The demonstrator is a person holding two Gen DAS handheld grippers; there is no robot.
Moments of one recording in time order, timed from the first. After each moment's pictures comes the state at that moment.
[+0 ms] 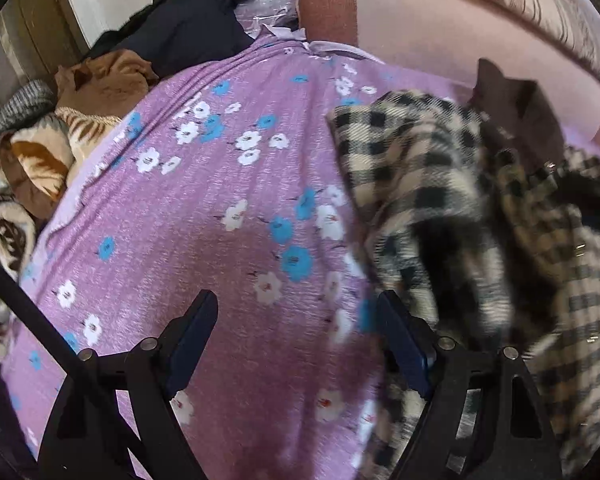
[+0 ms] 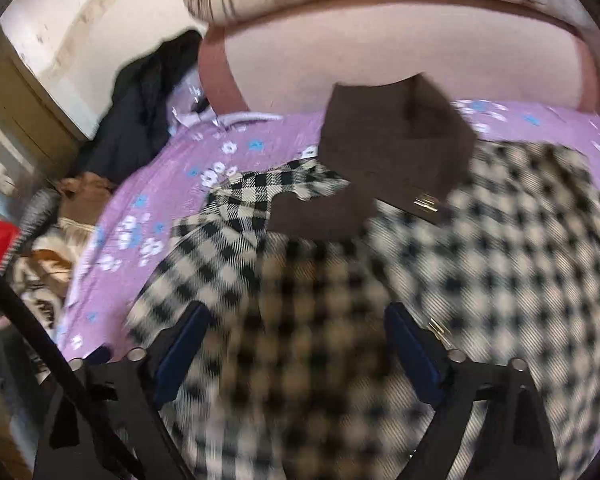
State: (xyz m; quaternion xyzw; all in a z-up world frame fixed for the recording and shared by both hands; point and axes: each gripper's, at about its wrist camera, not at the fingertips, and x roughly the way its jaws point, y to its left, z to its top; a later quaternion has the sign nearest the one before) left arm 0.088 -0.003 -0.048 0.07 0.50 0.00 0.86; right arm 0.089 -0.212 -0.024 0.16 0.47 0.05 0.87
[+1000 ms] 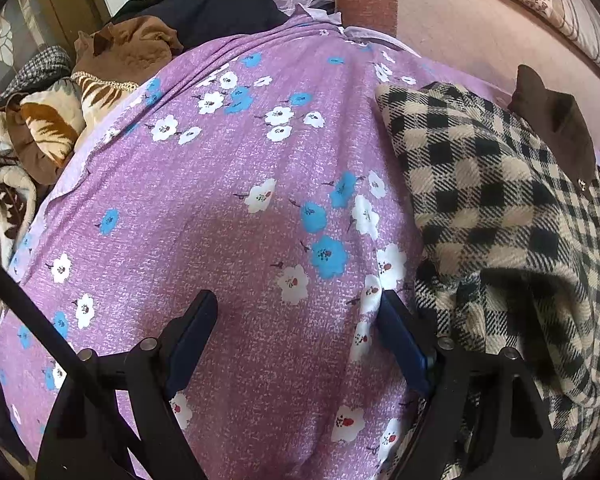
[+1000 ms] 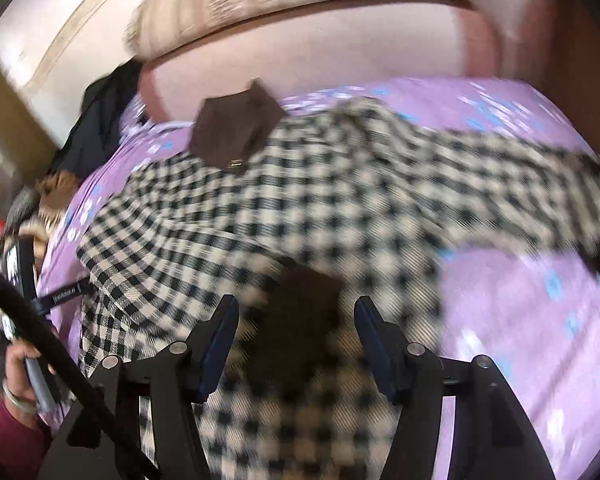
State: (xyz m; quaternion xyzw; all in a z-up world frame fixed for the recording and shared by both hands) left arm 0.099 0.011 -0.066 0.03 0.52 0.03 0.85; right arm -0.052 -0.356 -0.015 0.14 0.46 0.02 0.87
